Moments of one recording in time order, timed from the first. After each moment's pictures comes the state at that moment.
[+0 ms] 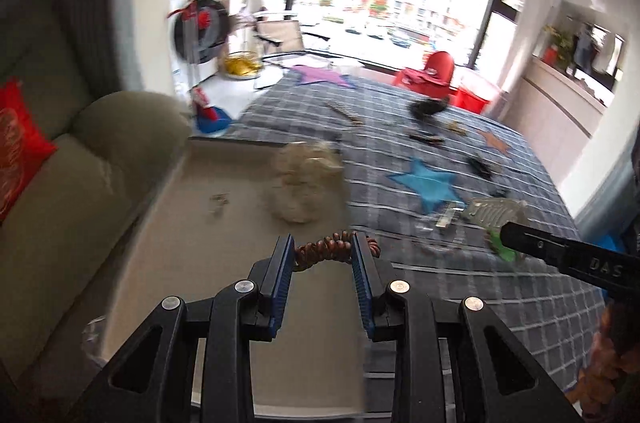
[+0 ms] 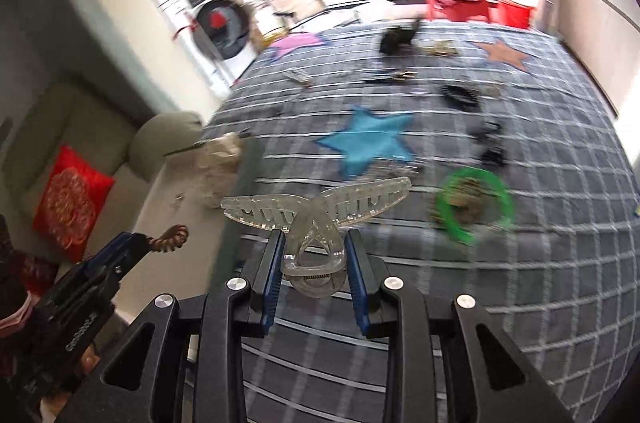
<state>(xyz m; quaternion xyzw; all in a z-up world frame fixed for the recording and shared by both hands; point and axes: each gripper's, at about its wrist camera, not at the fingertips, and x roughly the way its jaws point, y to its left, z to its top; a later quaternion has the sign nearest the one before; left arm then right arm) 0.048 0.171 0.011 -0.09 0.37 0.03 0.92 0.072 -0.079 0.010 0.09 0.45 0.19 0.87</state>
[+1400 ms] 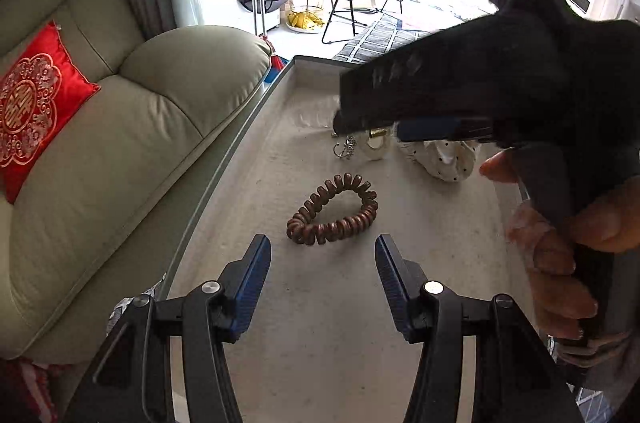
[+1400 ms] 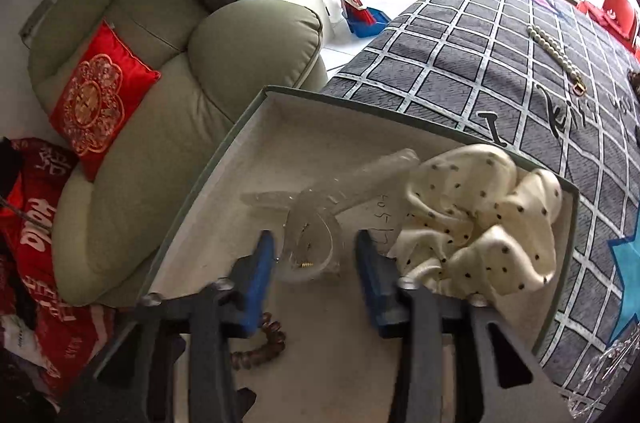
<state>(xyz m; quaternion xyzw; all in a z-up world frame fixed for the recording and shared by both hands) 0.075 0.244 -0.067 -0.10 0.44 0.12 0.88 0.190 0.162 -0.067 -0.02 0.54 0.34 0.77</state>
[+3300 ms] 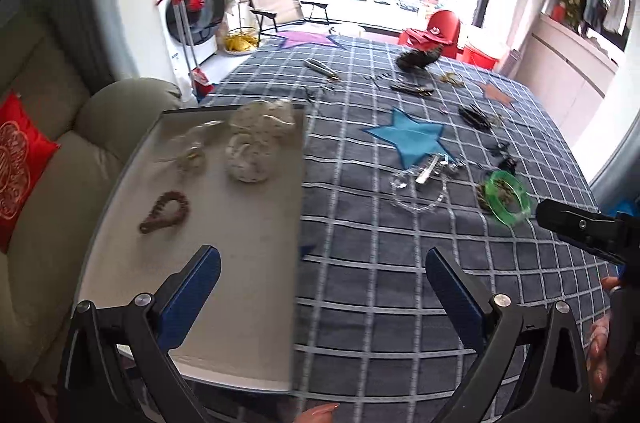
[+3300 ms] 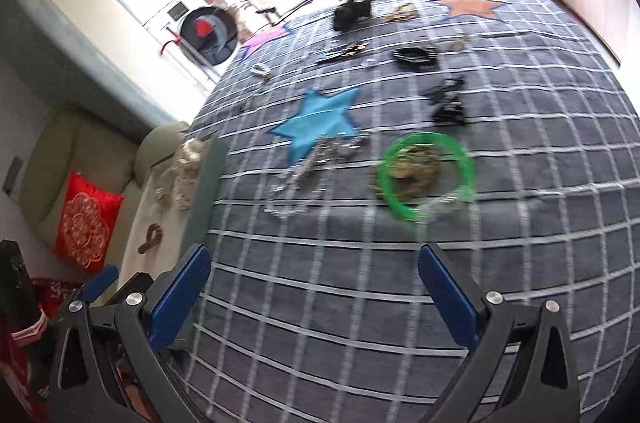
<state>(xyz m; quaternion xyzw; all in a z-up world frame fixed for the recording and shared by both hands) 0.055 0.088 -0.002 -0.04 0.43 0.03 0.90 0.078 -0.186 -0.028 0.17 0.47 0.16 0.85</state>
